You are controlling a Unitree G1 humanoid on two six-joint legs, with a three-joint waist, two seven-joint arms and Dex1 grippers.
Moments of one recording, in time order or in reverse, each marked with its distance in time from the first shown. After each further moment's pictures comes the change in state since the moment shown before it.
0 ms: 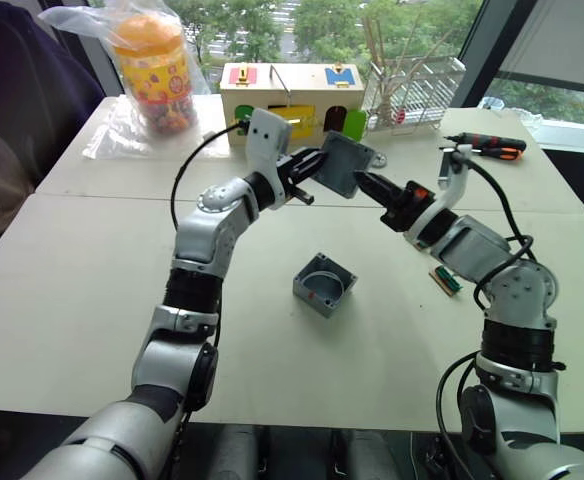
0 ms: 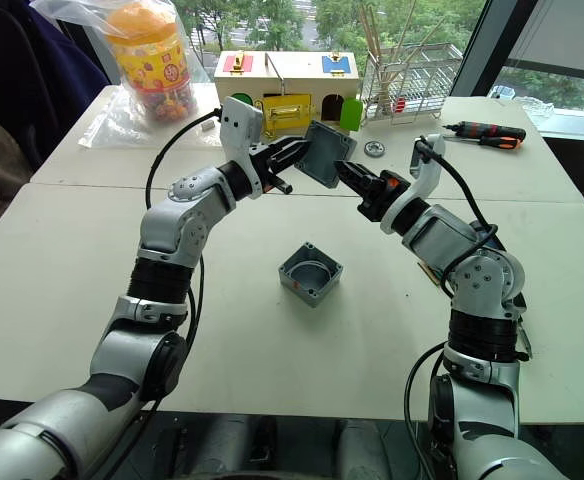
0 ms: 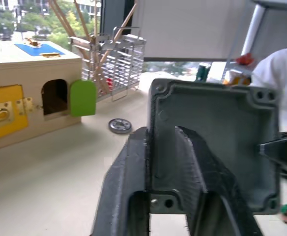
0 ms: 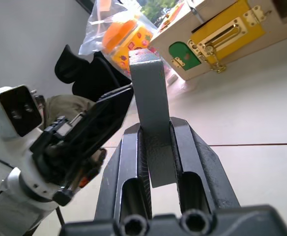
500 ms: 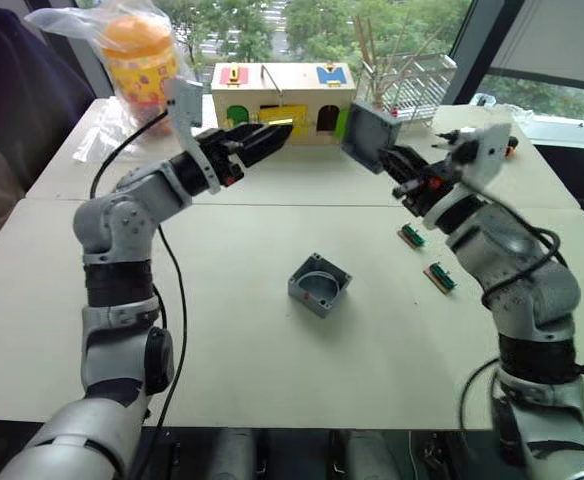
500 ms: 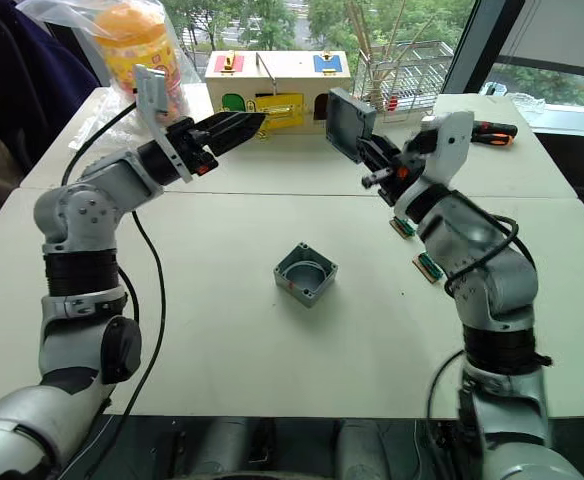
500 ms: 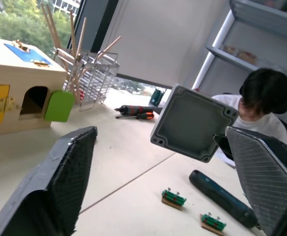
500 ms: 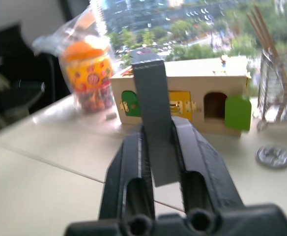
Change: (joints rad) left arm 0.006 0.241 0.271 -0.142 -0.413 0.434 -0.051; right arm 0.121 -0.266 0.300 -0.220 -0.627 -0.484 0.133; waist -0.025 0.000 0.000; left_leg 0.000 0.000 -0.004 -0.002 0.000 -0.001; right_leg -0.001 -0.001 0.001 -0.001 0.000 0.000
